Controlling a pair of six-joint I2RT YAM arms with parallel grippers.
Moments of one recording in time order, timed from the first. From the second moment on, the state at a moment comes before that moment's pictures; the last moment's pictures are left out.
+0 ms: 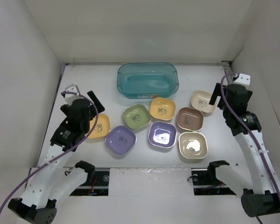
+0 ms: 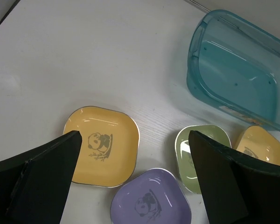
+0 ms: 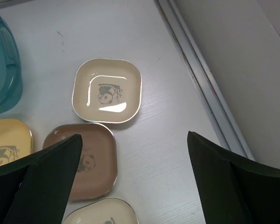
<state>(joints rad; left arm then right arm) -0.41 0.75 0.92 -0.64 -0.56 -0.59 0.12 0.91 1.07 -0.63 0.47 0.19</state>
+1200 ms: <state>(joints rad) -0.41 0.83 0.92 -0.65 -0.54 -0.60 -0.25 1.85 1.19 -0.30 0.11 0.33</state>
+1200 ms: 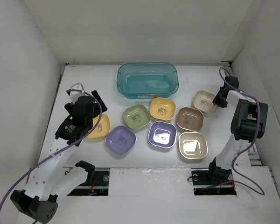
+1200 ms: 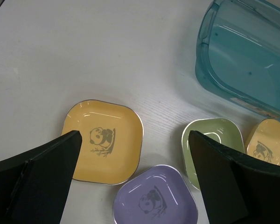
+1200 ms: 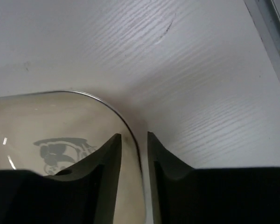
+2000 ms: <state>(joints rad) -0.42 1.24 0.94 -0.46 -0.20 -0.68 -0.06 1.68 1.56 -0.36 0.15 0.38</state>
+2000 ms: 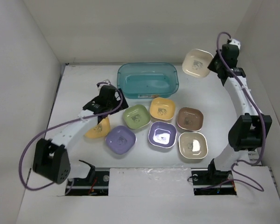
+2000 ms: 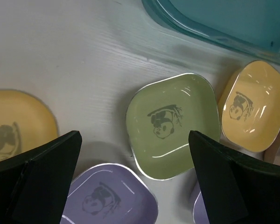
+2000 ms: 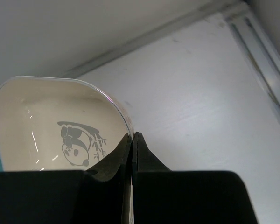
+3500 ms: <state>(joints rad) -0.52 1.75 1.16 -0.47 -0.32 -0.69 0.36 2.42 2.24 -0.46 -0.14 0.30</state>
